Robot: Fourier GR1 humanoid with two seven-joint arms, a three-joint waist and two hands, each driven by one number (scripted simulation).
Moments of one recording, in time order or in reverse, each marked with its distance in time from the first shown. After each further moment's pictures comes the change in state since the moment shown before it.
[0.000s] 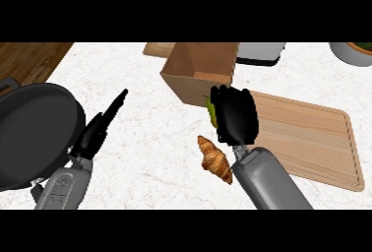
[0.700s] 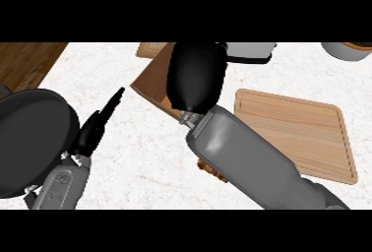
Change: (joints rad) left arm -0.019 0.007 0.023 0.034 -0.002 0.014 0.000; right arm -0.525 -0.006 0.133 0.114 -0.143 0.143 0.598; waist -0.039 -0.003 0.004
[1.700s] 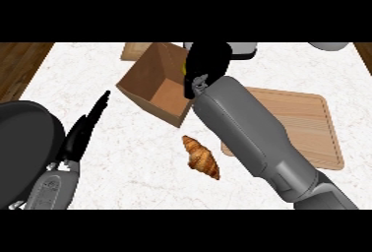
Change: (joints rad) left arm 0.041 0.023 0.054 0.009 0.012 0.028 -0.038; right arm -0.110 0.000 -0.128 0.417 -0.424 -0.115 -0.013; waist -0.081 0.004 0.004
